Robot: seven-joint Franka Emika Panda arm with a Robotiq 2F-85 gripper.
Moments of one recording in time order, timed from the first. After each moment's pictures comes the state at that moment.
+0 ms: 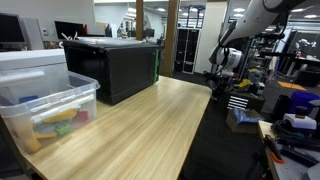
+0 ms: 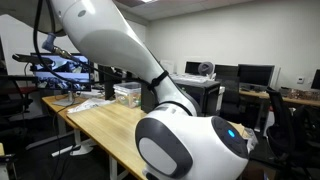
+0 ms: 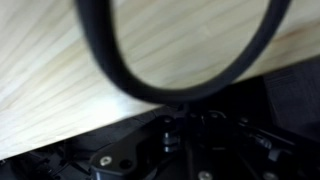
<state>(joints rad) -0.64 0.81 -0.39 -1.75 0.60 2.06 2.36</state>
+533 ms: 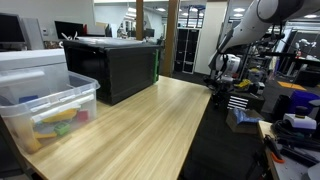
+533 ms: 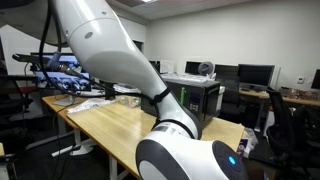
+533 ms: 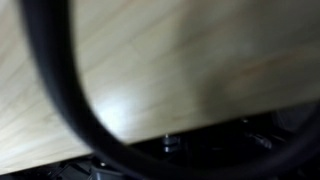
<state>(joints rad) -0.66 0.89 -0.38 -1.70 0.60 2.08 2.37</state>
